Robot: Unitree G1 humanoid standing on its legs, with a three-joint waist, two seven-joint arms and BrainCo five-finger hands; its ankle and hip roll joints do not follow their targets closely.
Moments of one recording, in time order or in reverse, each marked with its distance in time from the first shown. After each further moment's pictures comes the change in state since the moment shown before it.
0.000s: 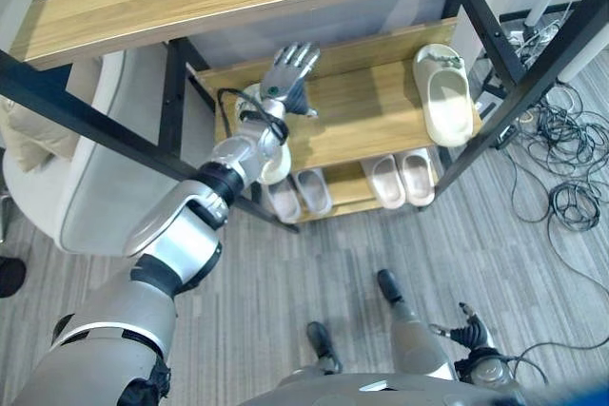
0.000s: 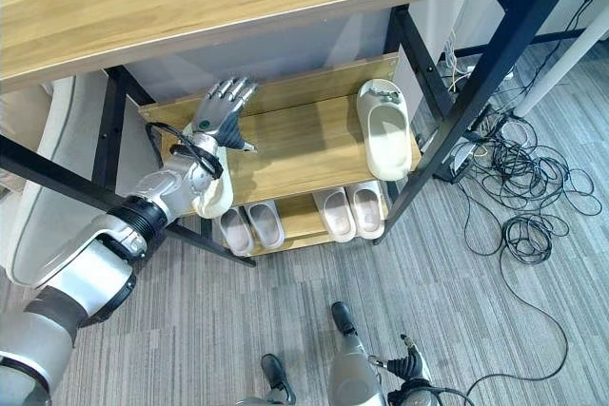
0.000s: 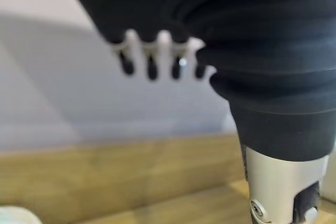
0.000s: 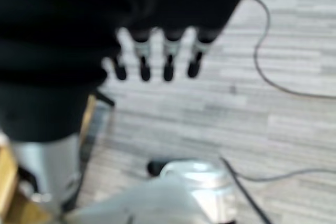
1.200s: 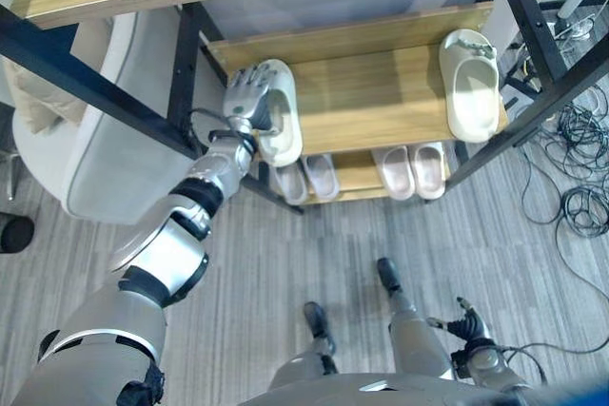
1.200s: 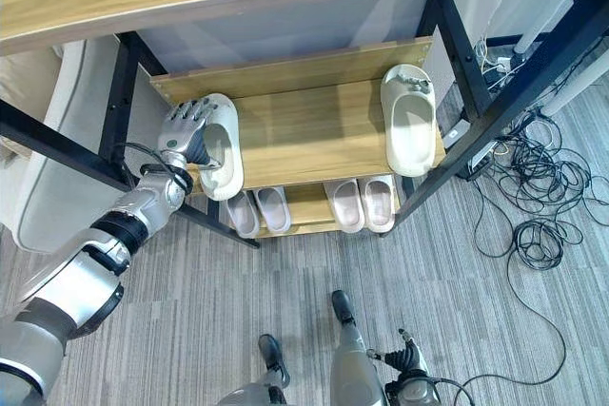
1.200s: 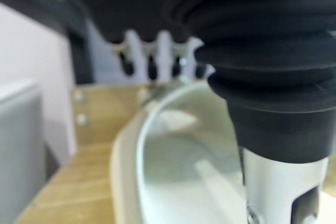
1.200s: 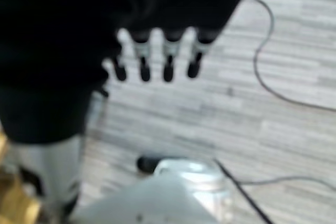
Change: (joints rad) left arm 0.063 0.012 0.007 0.133 0.020 0.067 0.037; right arm -0.113 0.010 0.040 0.152 0.066 -0.019 -0.001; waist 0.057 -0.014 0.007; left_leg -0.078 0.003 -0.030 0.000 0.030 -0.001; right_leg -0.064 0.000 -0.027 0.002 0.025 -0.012
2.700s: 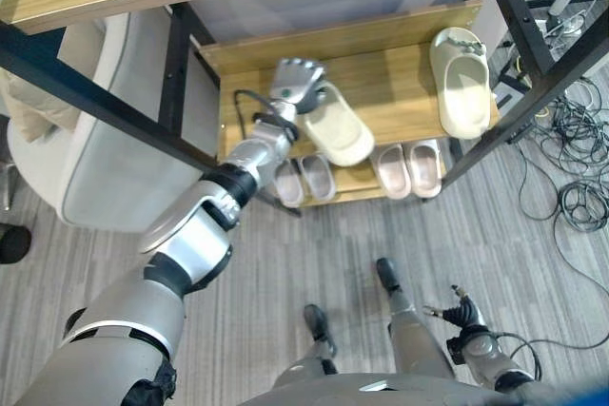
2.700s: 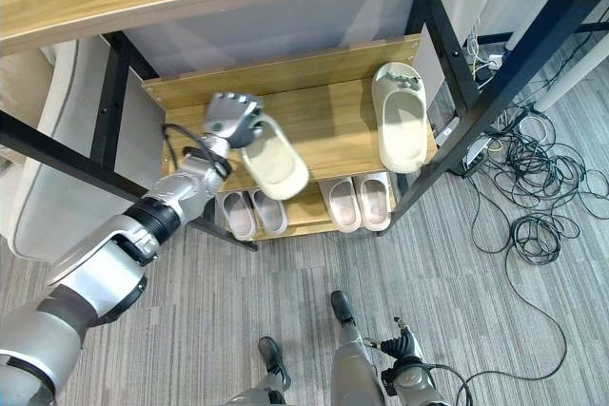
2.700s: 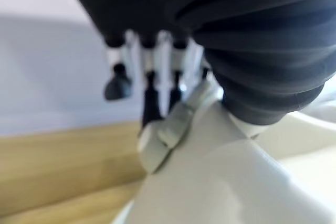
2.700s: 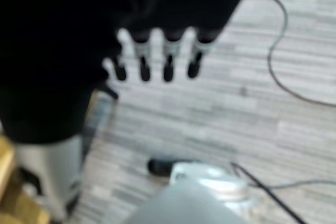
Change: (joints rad) left arm -0.047 -0.152 -0.074 -0.235 0.127 0.035 0.035; right arm -0.059 -0.001 0.032 0.012 0.011 -0.001 -0.014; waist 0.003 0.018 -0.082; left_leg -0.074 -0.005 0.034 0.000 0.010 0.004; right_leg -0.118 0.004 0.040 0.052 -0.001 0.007
